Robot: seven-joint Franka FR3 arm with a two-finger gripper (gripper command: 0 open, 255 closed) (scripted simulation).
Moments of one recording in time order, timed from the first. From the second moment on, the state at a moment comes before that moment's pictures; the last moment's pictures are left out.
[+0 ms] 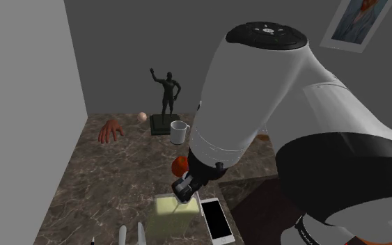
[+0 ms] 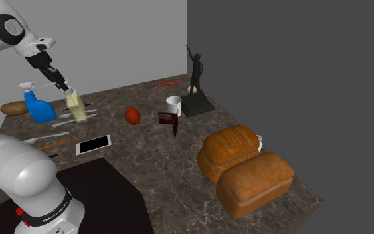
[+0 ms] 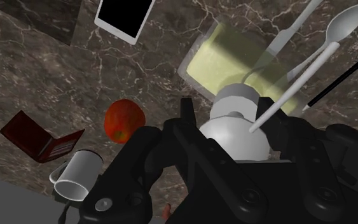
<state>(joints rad) 0.25 -0.51 0.70 -2.36 0.10 2.00 0.77</state>
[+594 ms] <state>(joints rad) 0.24 -0.47 0.75 -2.45 0.09 2.13 0.81</state>
